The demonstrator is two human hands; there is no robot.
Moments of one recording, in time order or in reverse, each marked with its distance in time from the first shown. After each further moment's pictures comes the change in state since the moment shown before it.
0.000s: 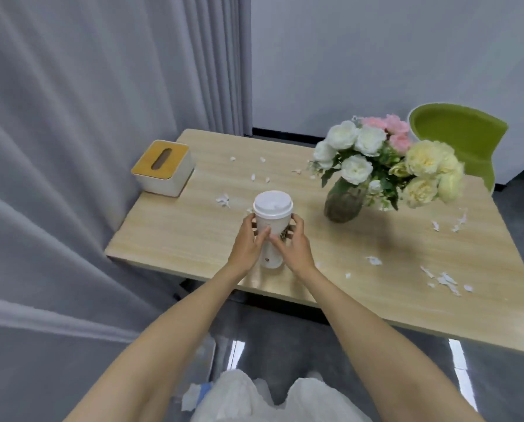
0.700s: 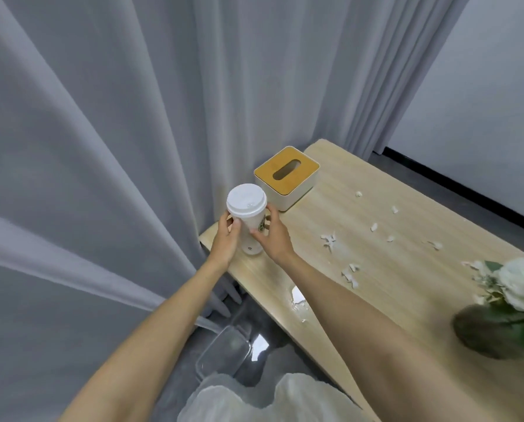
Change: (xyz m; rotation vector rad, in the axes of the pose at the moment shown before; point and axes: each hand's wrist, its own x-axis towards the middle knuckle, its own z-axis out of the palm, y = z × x) left_hand 0.036 -0.068 -0.220 -0.180 0.647 -0.345; right_hand 0.123 -0.093 0.251 -0.126 -0.620 -0.218
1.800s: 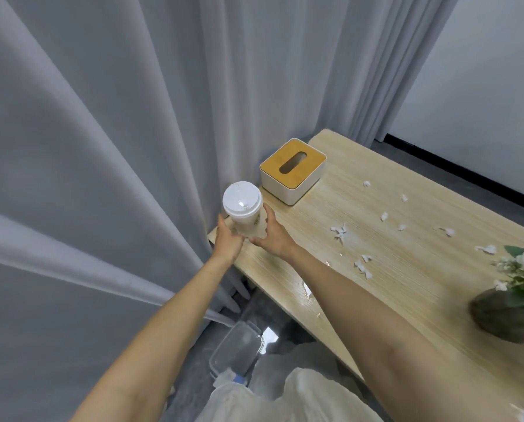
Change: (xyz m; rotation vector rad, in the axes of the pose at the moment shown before) left_hand 0.014 -0.010 -0.020 0.136 0.018 -0.174; right_hand 0.008 -0.004 0.021 -0.149 -0.229 0.105
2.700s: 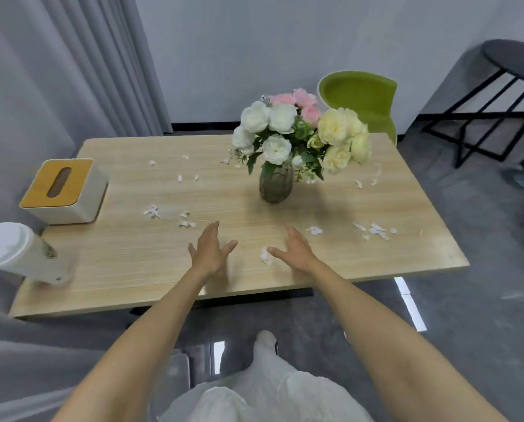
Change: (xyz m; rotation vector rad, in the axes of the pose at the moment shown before) left_hand -0.179 -0.030 0.226 0.743 -0.675 0.654; right_hand -0.366 0.211 -0.082 0.021 0.671 0.644
